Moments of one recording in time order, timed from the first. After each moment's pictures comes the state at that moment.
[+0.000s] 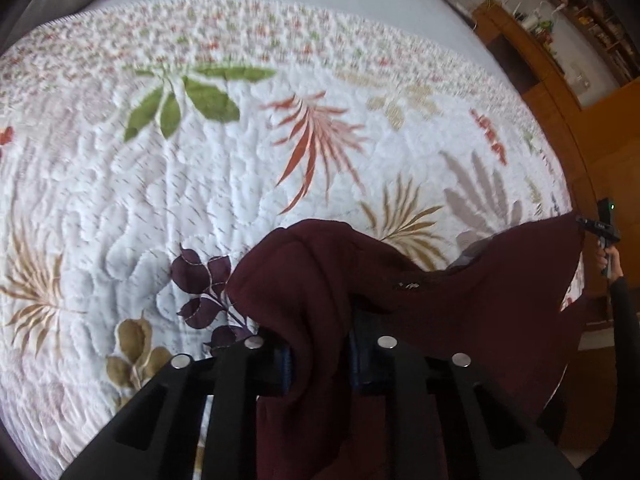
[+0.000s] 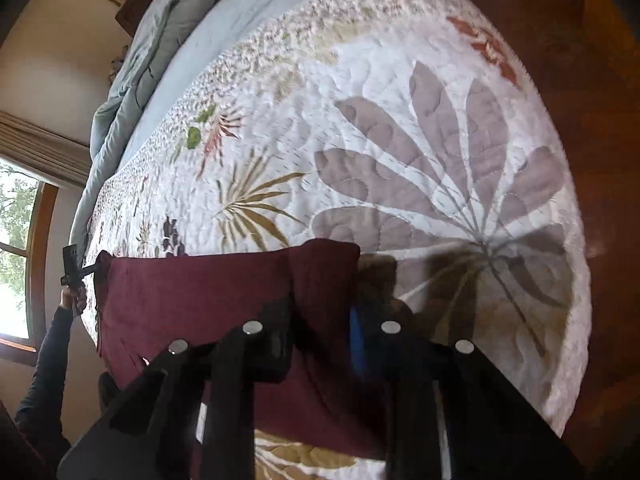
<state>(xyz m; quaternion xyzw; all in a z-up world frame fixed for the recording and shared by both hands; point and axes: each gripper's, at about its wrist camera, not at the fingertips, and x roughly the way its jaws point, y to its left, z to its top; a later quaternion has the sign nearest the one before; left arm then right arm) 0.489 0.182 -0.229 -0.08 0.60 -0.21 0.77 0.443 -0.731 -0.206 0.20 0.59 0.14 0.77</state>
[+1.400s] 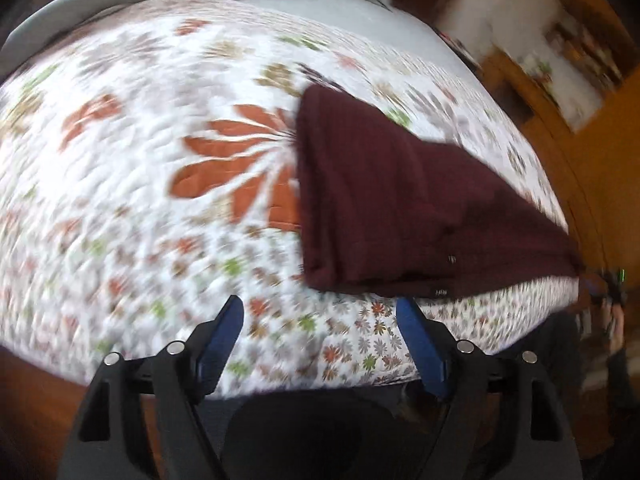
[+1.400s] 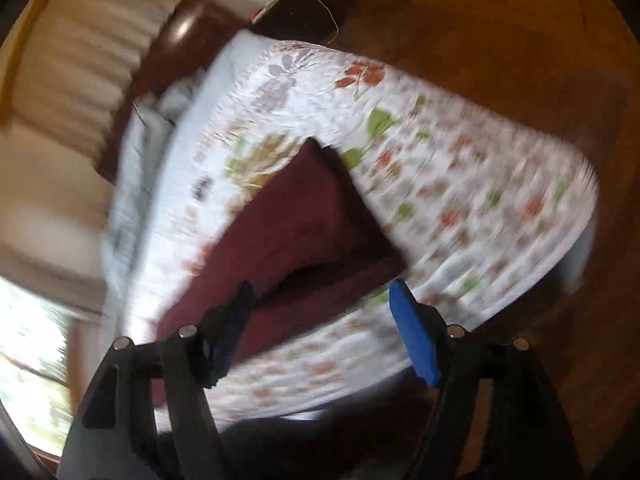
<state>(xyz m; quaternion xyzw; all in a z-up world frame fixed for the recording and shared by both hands) 0.130 0.276 -0.182 -0.15 0.53 -0.12 0.83 0.041 -0.711 -0.196 0.44 0.42 -0.02 0.80</state>
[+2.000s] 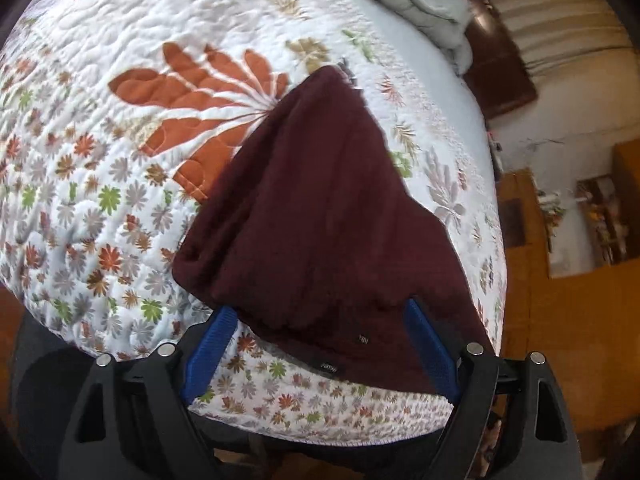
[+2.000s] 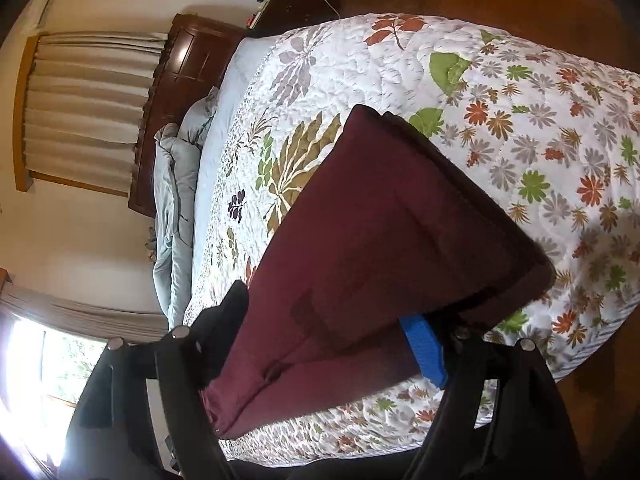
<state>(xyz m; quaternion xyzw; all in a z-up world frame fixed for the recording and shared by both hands) 0.159 0.234 -0.220 -0.40 0.52 -0.05 0.76 0.113 -0.687 -0.226 0.52 0.39 0.01 0.76</state>
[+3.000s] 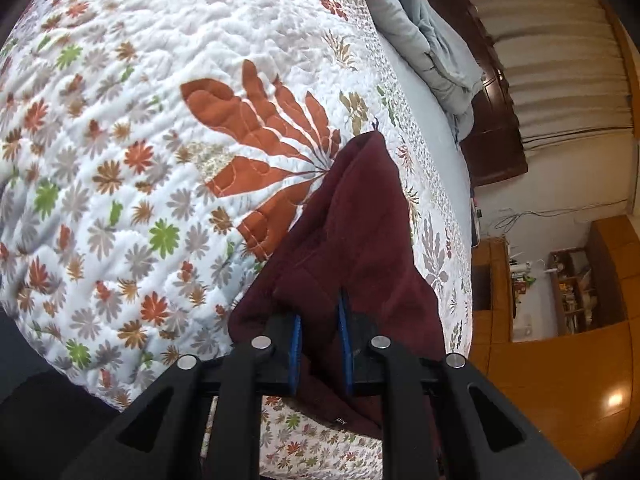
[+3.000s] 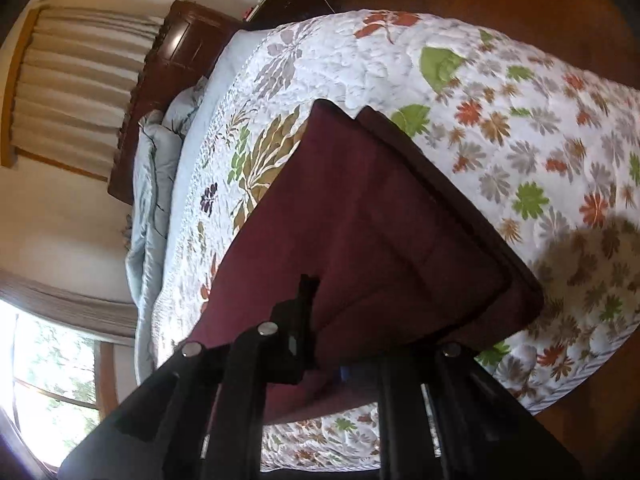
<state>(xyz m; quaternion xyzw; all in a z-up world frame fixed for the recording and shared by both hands) 0.171 0.276 -0.248 -0.50 0.44 -0.03 0.75 0.122 -0.685 -0.243 0.46 0.41 -0.01 0.78</state>
